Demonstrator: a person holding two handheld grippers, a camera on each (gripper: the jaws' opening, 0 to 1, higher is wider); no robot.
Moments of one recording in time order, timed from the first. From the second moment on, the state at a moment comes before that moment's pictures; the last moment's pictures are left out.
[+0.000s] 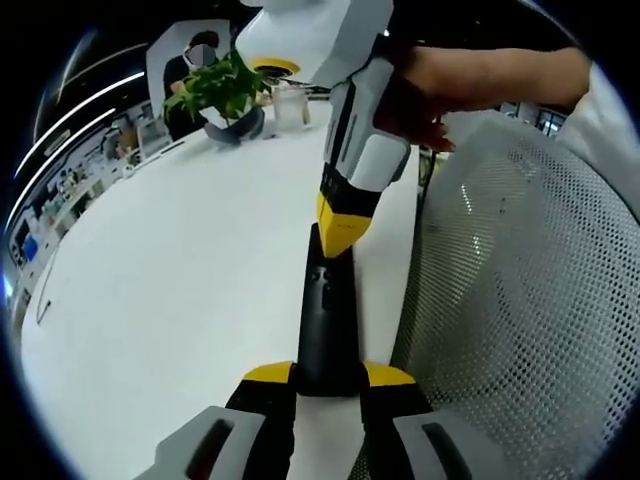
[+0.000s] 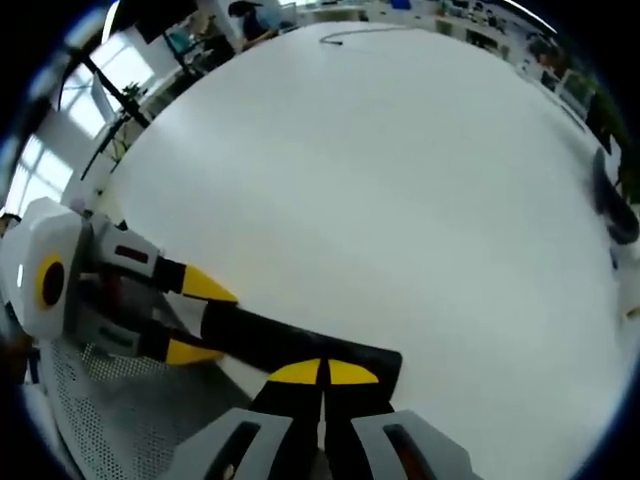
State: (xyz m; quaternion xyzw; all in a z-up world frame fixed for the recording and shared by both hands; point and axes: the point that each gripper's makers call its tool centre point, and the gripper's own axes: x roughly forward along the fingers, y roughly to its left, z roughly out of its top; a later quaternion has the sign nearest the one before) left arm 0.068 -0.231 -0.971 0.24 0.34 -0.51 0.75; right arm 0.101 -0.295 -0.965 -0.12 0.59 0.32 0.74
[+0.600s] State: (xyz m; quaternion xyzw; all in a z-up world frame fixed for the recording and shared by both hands) left arm 0.069 -0.230 -0.971 0.23 0.34 -0.51 0.75; right arm 0.102 -0.294 -0.967 -0.13 0.59 0.31 0.73
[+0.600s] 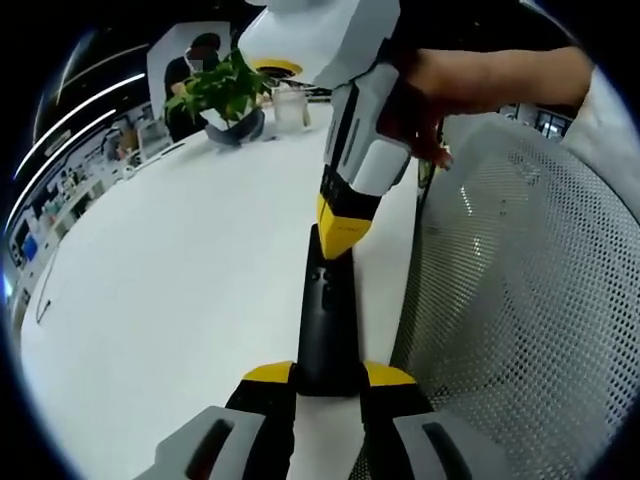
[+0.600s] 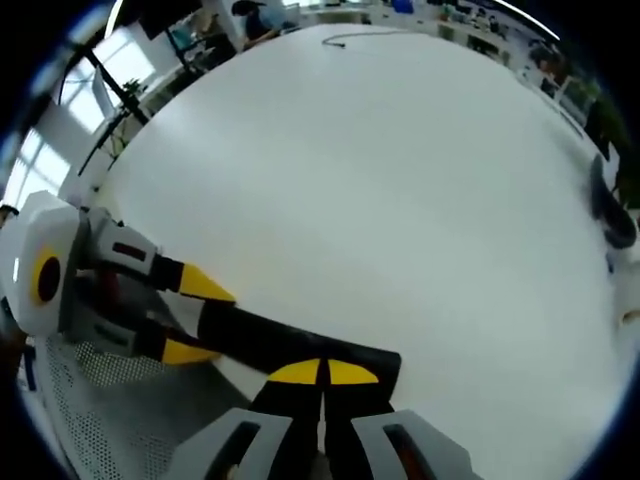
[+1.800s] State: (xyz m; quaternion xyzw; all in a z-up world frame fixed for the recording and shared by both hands) left arm 0.067 -0.237 -0.972 0.23 0.33 -0.53 0.74; right arm 0.116 -0.261 -0.942 -0.02 0.64 0.33 0.69
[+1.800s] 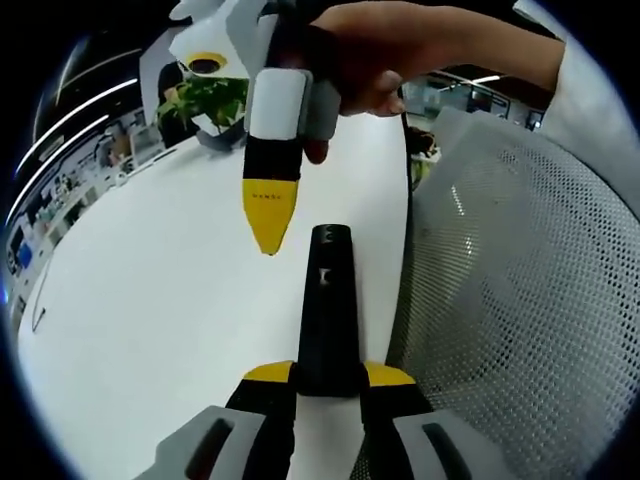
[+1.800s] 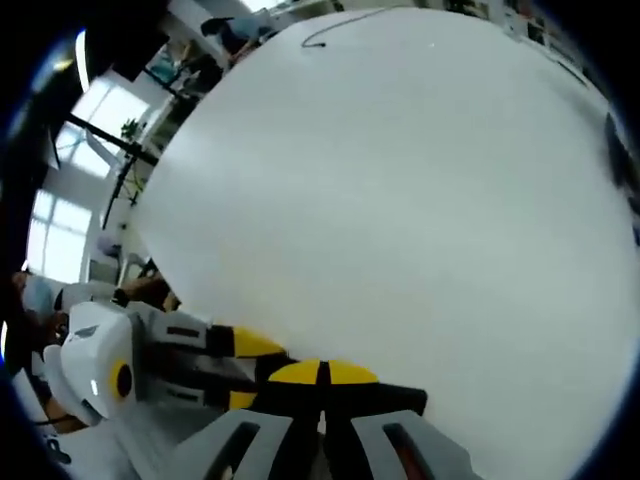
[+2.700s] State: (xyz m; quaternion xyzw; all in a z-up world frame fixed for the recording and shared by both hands) left arm 0.069 -0.237 -0.972 0.23 0.33 -0.53 0.75; right arm 0.100 -0.277 -0.970 -0.07 0.69 0.31 0.65
